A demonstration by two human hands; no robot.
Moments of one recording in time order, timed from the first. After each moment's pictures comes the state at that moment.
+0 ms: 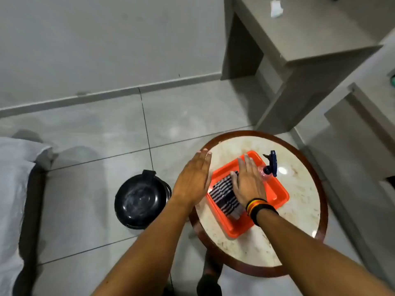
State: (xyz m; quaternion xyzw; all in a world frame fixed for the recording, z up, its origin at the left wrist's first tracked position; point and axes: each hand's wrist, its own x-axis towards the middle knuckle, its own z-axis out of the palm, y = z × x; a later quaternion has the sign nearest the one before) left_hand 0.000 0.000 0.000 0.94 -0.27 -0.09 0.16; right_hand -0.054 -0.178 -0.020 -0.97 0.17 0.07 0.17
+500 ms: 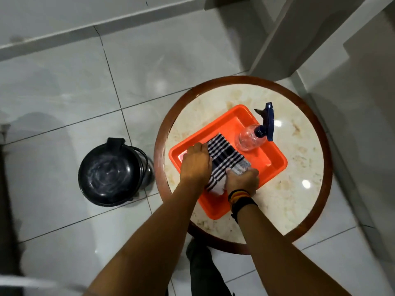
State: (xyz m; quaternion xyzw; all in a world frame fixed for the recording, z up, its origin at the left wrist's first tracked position) left_hand -0.014 -0.109 -0.148 0.95 -0.19 -0.22 0.14; right_hand -0.085 -0.204 -0.145 -0.67 0.63 0.03 0.39
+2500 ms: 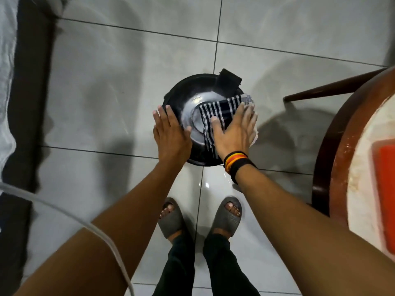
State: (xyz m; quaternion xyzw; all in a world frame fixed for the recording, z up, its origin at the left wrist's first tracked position) left_hand -0.006 0.309 -0.370 0.92 0.20 -0.16 0.29; right_hand 0.021 0.167 -0.356 -0.93 0.18 0.16 0.28
